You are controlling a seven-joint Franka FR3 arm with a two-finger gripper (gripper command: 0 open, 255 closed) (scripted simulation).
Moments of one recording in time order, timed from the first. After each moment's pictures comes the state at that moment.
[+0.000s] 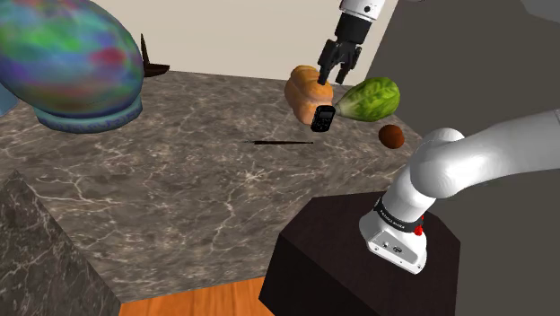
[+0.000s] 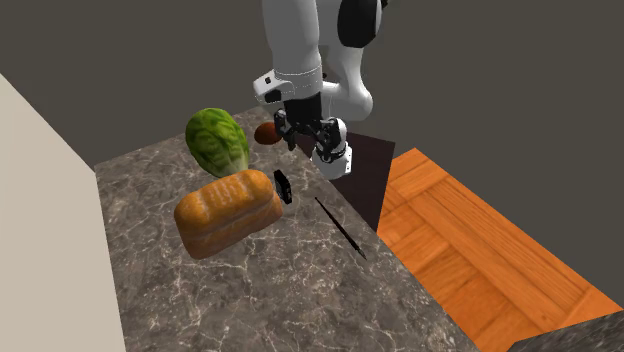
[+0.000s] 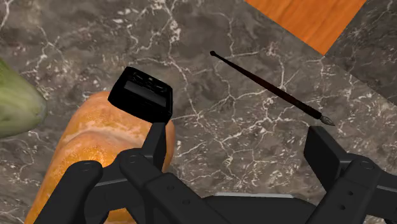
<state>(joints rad) 0.00 -0.75 0.00 -2.41 0.12 1.69 0.12</state>
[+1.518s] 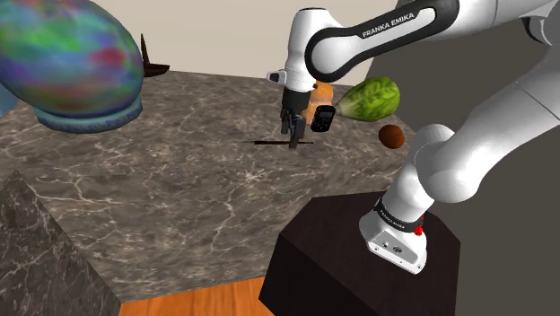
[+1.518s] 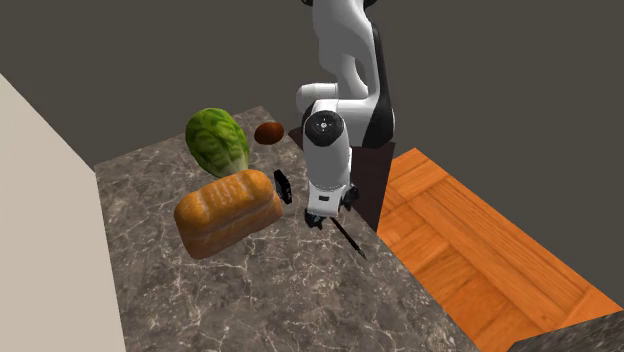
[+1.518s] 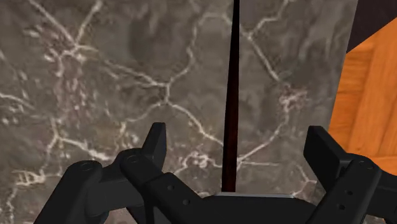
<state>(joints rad) 0.30 -0.36 -0.06 -2.57 0.10 2.12 -0.70</state>
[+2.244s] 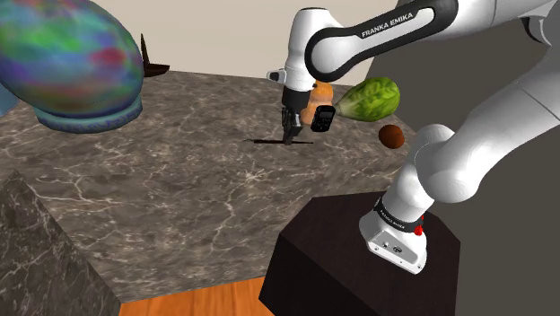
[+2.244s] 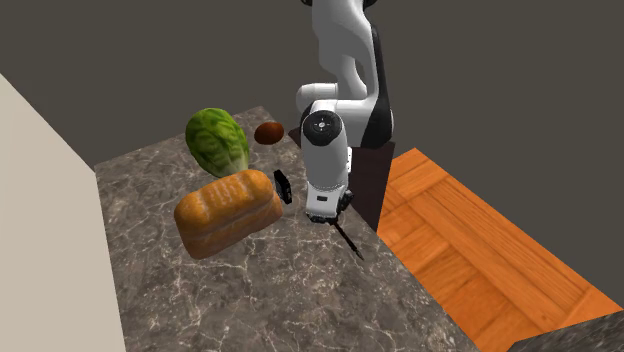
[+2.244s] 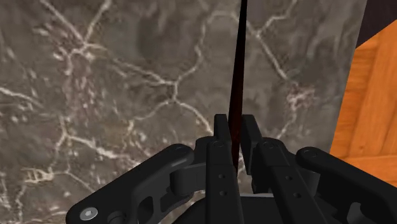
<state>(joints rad) 0.30 -0.36 -0.07 -2.56 0.10 2.13 -0.71</state>
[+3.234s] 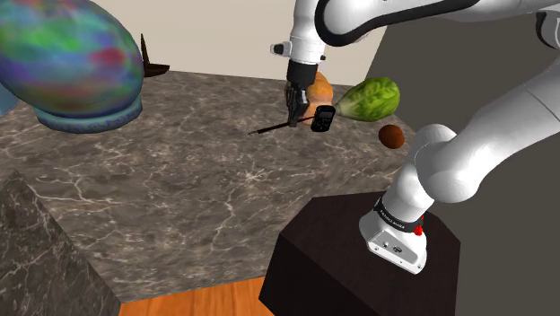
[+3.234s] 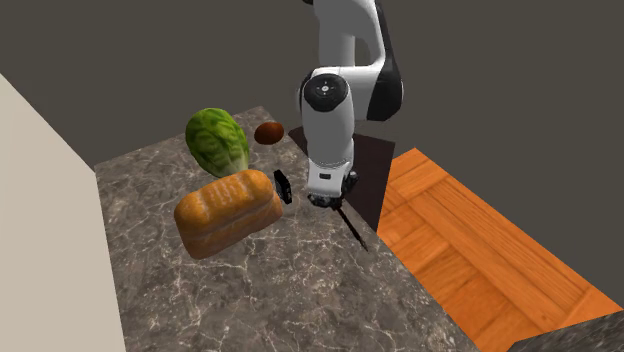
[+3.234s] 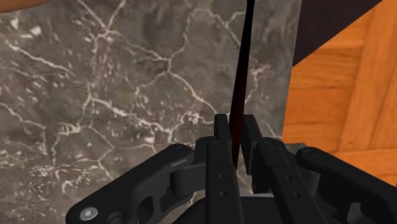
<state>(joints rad) 0.30 -0.44 -0.06 -2.44 0.09 1.92 -0.68</state>
